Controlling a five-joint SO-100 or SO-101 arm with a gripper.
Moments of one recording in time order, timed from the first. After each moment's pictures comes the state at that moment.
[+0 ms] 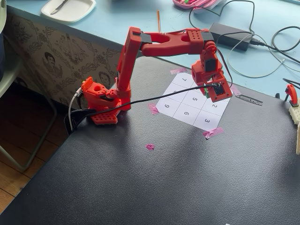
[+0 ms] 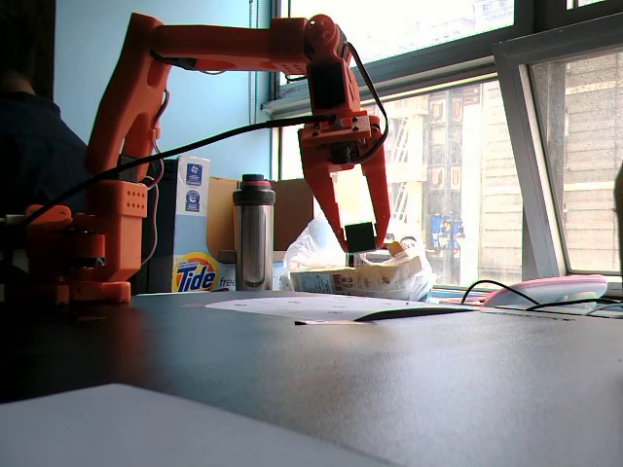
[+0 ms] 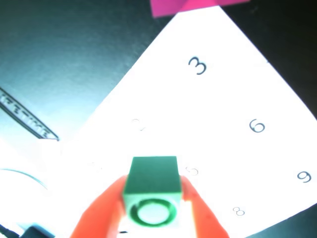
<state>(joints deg) -32.0 77.3 70.6 71.5 -3.2</state>
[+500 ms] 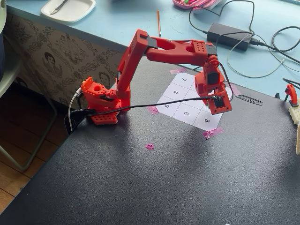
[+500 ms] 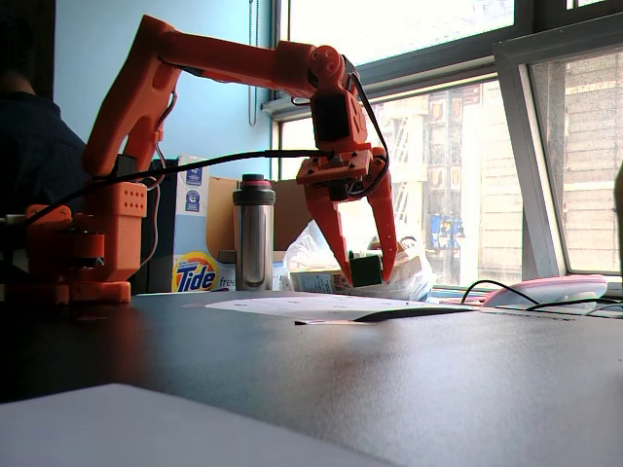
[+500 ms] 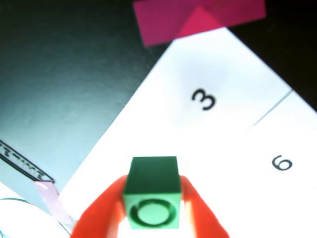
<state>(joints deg) -28.9 71.9 72.6 63.3 -1.8</state>
